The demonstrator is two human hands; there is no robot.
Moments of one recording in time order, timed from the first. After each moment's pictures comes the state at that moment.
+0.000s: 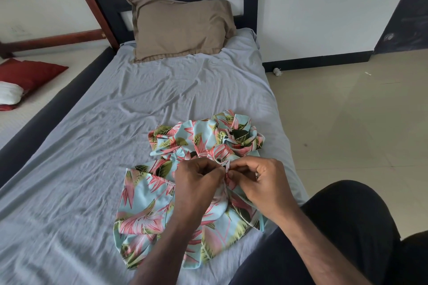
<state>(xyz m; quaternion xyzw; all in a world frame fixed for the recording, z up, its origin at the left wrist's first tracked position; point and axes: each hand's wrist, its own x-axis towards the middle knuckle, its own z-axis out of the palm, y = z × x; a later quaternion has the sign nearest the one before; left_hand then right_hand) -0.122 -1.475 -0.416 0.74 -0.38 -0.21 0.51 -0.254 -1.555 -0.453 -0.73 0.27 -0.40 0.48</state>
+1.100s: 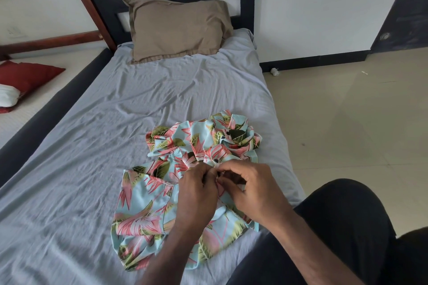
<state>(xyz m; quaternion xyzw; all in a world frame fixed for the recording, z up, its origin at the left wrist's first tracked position) -0.124 -1.473 -0.442 0.78 -0.40 -0.15 0.45 -0.250 -1.547 -0.446 -0.82 0.22 -0.37 0.37</state>
